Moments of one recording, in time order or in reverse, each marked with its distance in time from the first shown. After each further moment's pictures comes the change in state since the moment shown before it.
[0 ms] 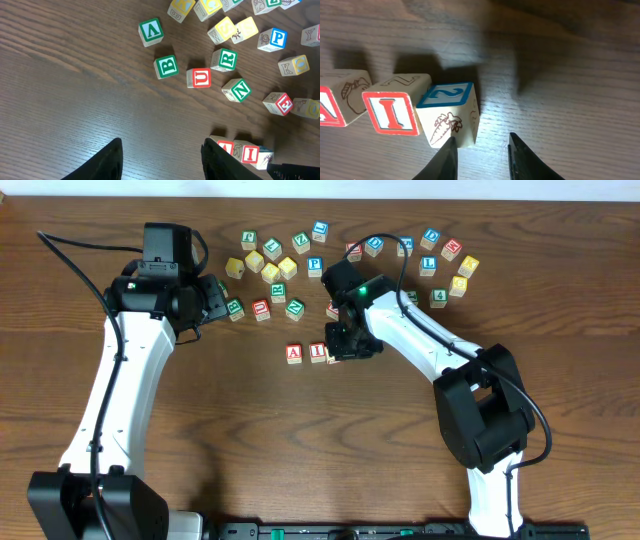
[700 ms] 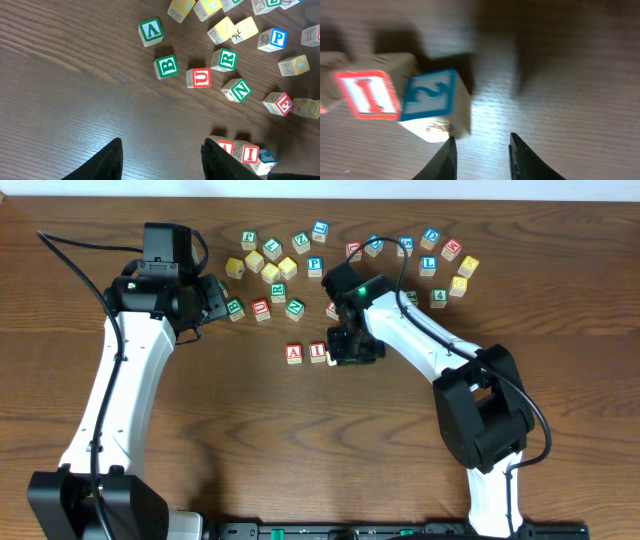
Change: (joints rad) left arm 0.000 0.000 0.000 0.000 0.000 0.000; right arm 0.001 0.005 0.000 -0.076 -0.002 0.027
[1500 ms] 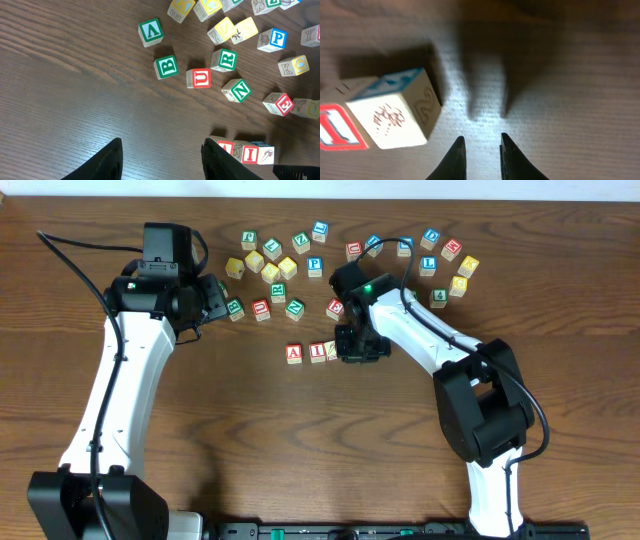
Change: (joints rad) left arm 0.000 0.000 0.000 0.002 0.000 0.000; right arm -0.032 0.019 -0.003 0.037 0.018 0.015
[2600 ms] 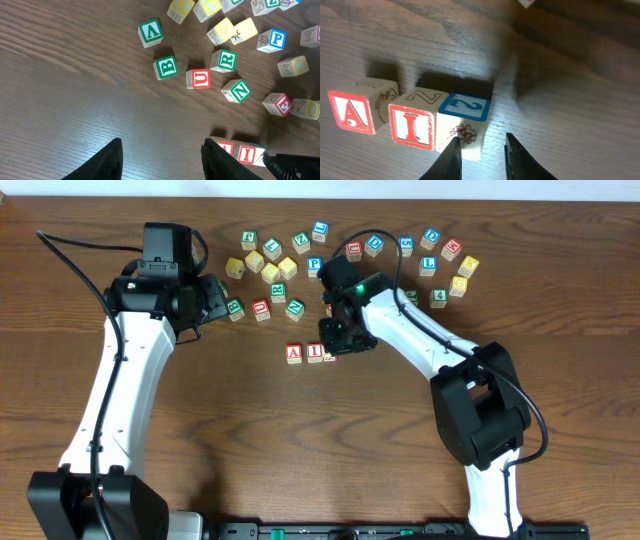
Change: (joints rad) left arm 0.000 0.000 0.000 0.002 0.000 0.000; right arm 0.029 -0.003 0.036 0.089 -0.048 -0.151
